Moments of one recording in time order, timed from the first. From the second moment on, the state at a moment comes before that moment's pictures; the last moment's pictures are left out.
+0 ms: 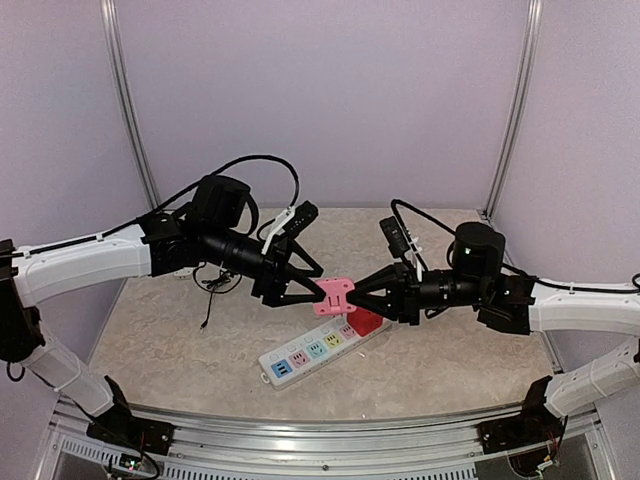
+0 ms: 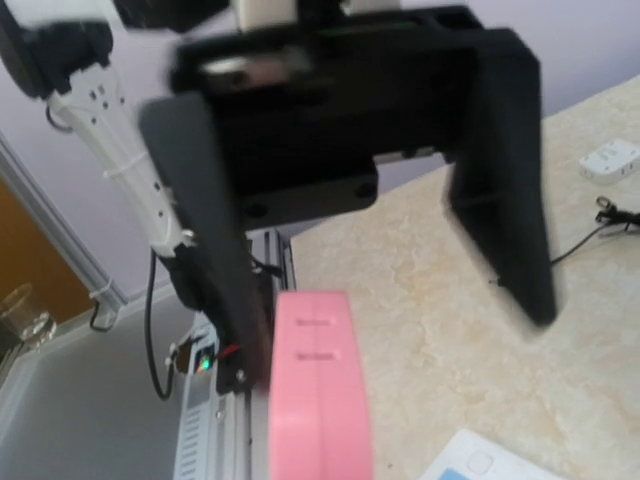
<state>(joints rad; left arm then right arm) -0.85 1.49 1.23 -0.29 0.74 0.09 0.89 1.21 0.71 0.39 -0.63 0.34</state>
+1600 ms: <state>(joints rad) -0.91 1.36 0.82 0.66 0.43 -0.06 0.89 1.30 0.74 0.97 -0.64 0.83</state>
